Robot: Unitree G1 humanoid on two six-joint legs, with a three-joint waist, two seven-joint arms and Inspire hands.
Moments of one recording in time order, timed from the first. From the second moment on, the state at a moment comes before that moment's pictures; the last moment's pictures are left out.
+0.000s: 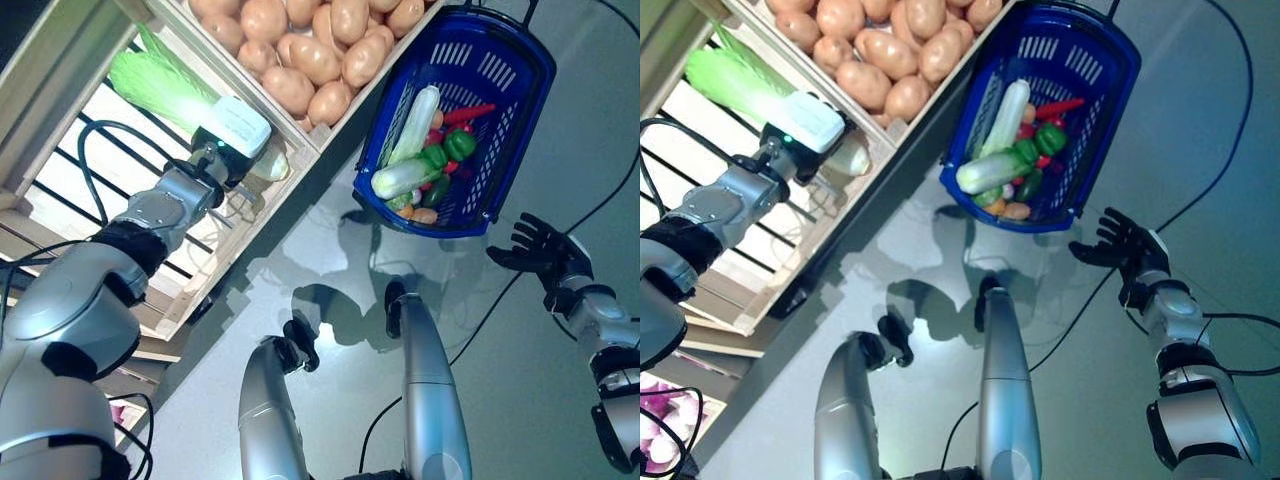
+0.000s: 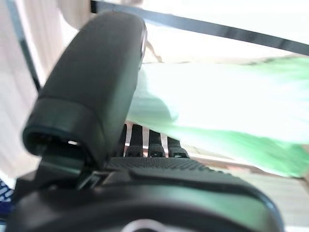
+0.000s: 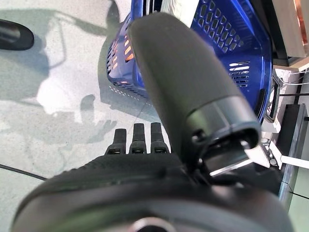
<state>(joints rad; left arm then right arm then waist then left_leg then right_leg) -1.30 0.83 -1.14 0.87 0.68 -0.03 0.22 -0.64 -0.75 0.21 1.06 0.75 -0.17 0.23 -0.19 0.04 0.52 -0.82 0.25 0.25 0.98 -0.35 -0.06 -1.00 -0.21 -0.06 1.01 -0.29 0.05</state>
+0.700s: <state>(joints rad) -1.41 0.80 -1.14 0.89 0.66 0.03 0.19 -0.71 -0.81 0.26 0.98 0.81 -0.20 0.27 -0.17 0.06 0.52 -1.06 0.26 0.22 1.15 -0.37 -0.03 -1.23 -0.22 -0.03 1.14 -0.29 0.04</state>
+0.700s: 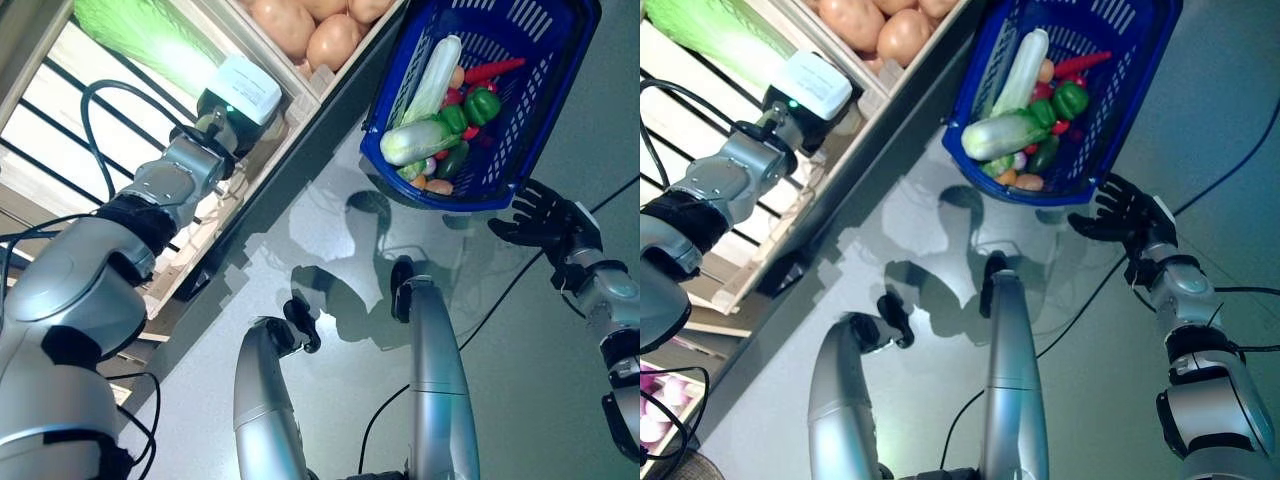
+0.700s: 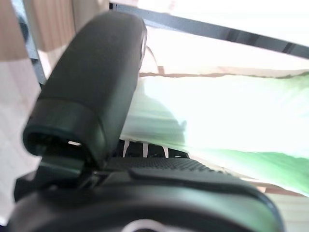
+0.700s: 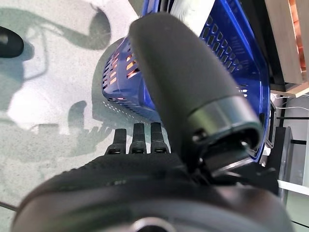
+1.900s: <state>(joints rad) -1.05 0.89 -0.76 0.86 0.37 -0.19 0.17 -0.47 -0.80 0.26 0.69 0.74 -0.19 0.30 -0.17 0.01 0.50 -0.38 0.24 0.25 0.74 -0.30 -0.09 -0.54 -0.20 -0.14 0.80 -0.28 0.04</state>
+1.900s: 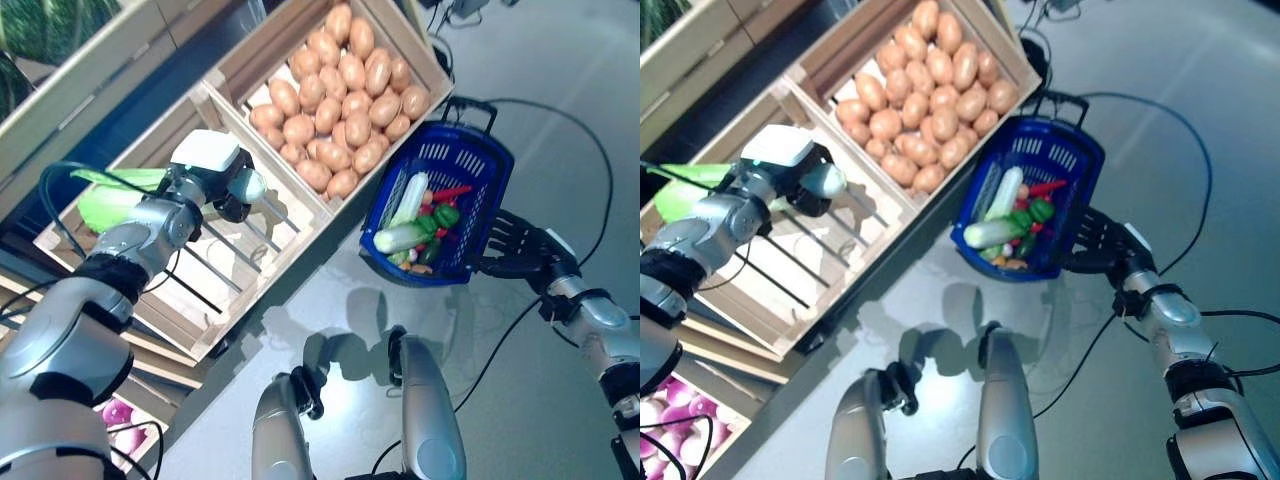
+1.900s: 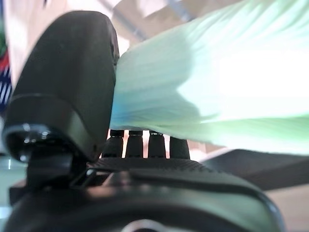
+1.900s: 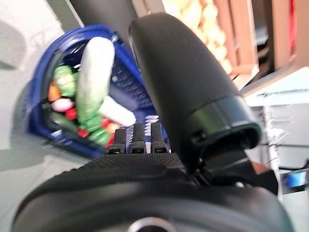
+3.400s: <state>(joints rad) -0.33 0.41 -0.41 0.34 -0.45 -0.24 -0.08 -0.34 -0.45 0.37 0.47 0.72 0.20 0.42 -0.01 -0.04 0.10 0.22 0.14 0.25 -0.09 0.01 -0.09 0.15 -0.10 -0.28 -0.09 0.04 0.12</state>
